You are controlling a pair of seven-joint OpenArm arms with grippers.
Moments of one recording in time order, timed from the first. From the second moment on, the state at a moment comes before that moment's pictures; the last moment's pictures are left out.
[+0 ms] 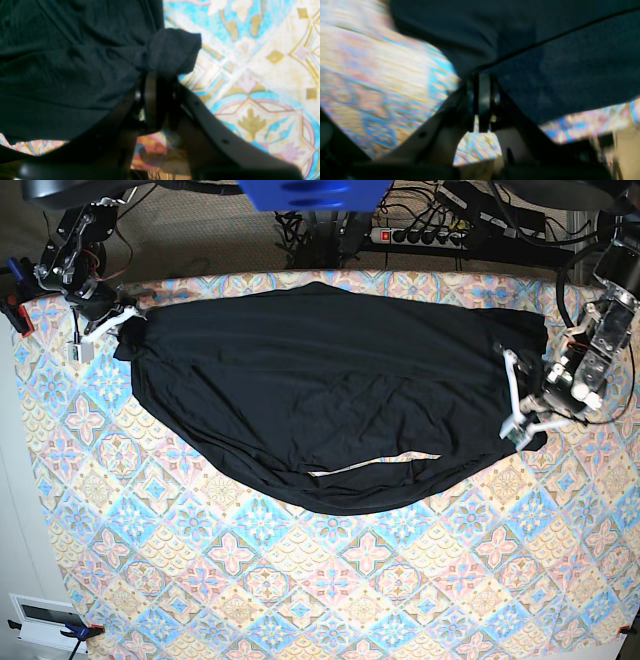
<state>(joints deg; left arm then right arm) -7.1 -52.9 21.4 102.7 -35.2 -6.8 69.6 -18.3 12.6 37.2 87.5 38.9 32.3 -53.7</state>
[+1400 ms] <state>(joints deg) -1.8 -46.4 17.4 91.0 -33.2 -6.7 72.8 -11.7 12.5 34.8 87.2 38.5 32.2 -55.0</state>
